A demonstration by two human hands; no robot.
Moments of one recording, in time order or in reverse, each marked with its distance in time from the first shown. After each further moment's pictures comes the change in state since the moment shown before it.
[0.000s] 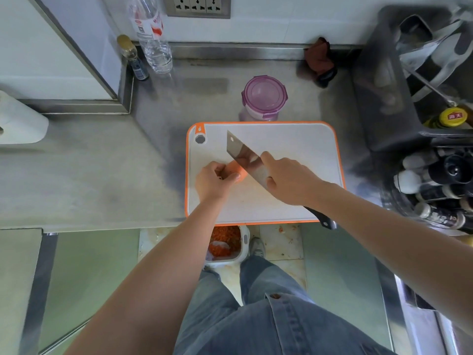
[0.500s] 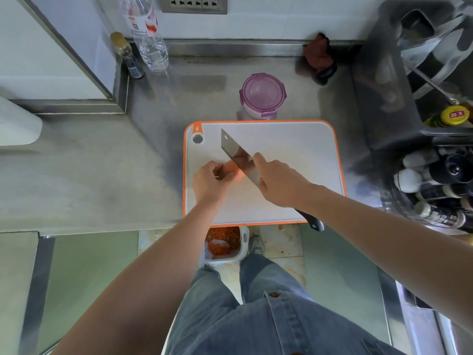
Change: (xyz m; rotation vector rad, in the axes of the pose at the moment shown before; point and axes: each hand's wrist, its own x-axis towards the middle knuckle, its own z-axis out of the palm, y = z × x) left_hand 0.000 0.001 -0.003 0.013 -0.010 0.045; right_hand 0.011 -0.006 0.011 0.050 -0.024 -0.003
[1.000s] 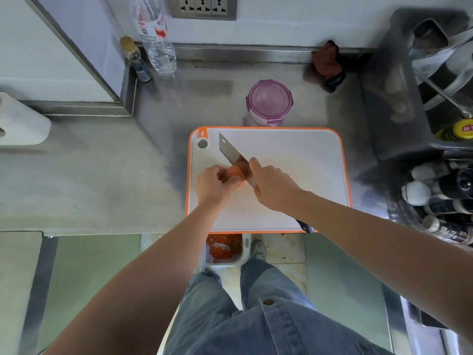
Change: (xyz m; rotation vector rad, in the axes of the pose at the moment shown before) left_hand 0.012 0.003 0.000 0.048 -0.027 -0.058; right_hand 0.026 -0.003 0.014 -0.025 0.052 -0.012
